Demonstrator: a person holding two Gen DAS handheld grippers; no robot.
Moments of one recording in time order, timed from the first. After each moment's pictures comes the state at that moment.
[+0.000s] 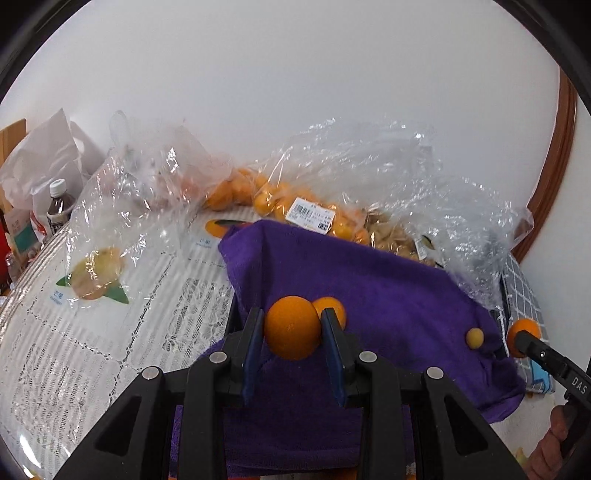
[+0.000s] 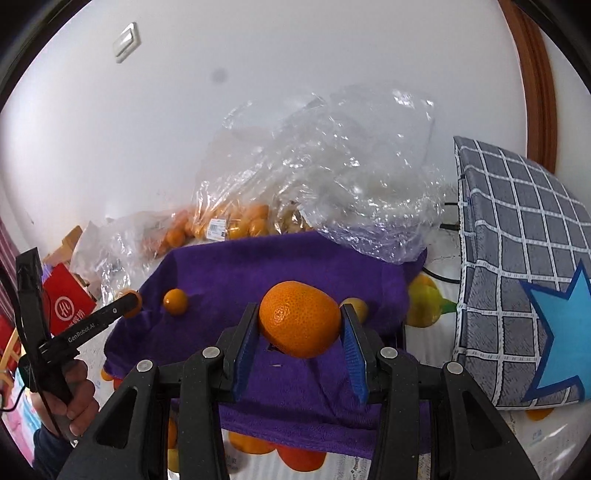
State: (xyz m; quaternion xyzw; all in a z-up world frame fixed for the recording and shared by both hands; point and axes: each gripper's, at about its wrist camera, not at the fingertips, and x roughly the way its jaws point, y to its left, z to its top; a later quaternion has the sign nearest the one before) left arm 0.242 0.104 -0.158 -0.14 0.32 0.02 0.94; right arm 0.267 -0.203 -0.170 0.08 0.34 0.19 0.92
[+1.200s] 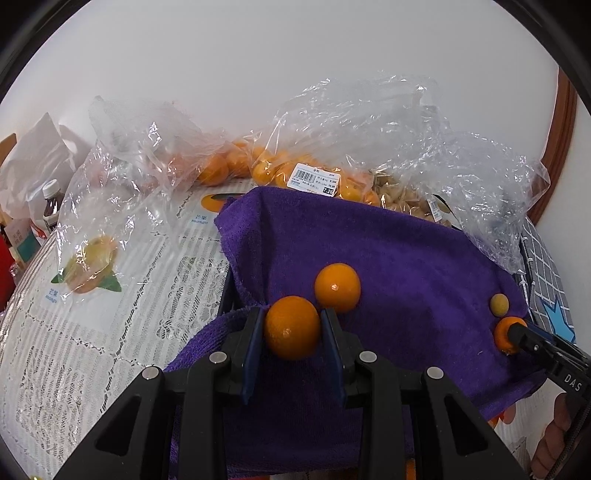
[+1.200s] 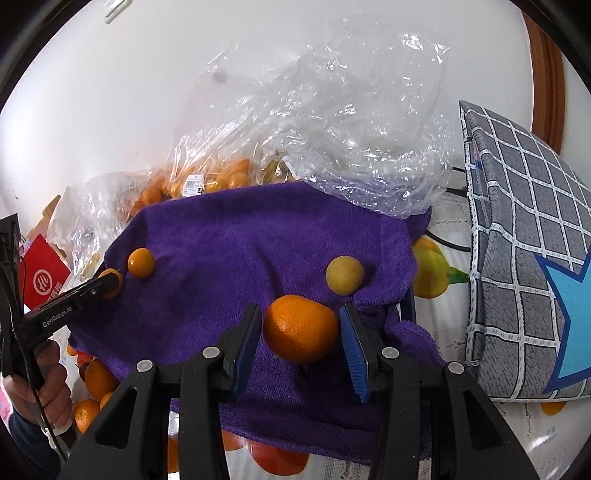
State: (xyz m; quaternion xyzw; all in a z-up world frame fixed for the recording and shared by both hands) left arm 0.260 0.095 -0.177 -0.09 0.36 0.02 0.93; right arm 0.282 -0.190 -0.206 0.04 0.38 0.17 0.91
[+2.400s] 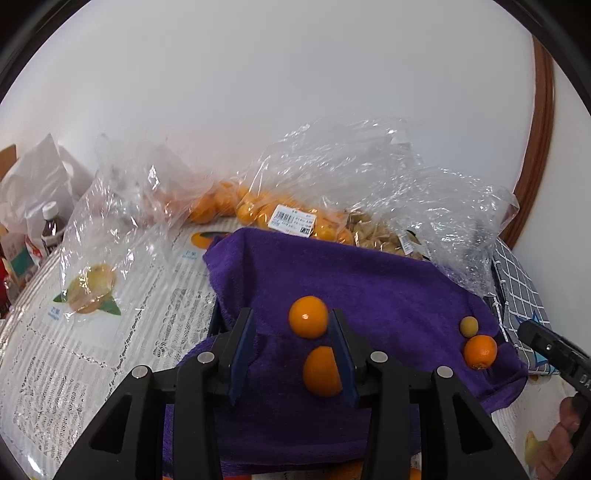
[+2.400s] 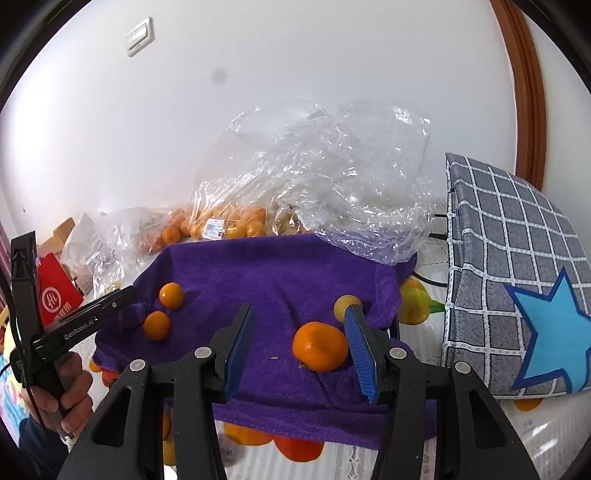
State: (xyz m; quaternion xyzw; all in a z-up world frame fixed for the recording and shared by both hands) left arm 0.230 0.088 -0.153 -0.10 0.29 0.00 0.95; right arm 0.243 -0.192 -0.161 0.05 0.31 0.17 0.94
